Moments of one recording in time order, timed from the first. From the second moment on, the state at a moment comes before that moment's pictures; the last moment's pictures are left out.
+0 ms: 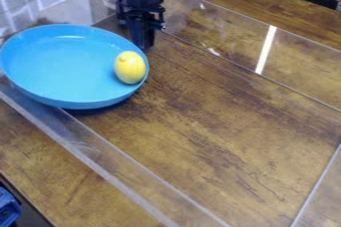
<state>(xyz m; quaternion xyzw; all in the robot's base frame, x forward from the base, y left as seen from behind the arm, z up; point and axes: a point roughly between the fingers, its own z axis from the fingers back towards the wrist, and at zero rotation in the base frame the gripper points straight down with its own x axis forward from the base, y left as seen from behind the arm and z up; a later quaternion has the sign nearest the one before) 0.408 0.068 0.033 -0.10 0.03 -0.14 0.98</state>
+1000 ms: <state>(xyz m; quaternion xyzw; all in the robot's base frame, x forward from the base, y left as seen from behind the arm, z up) 0.409 0.052 0.065 -0.13 0.05 -0.27 0.95</state>
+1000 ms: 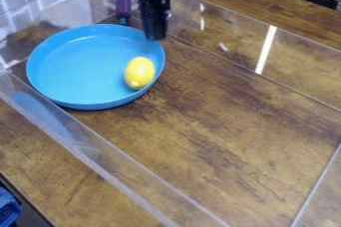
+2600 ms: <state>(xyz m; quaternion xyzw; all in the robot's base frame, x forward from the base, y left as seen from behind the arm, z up) 0.427 0.044 0.017 -0.12 0.08 -0.24 0.96</state>
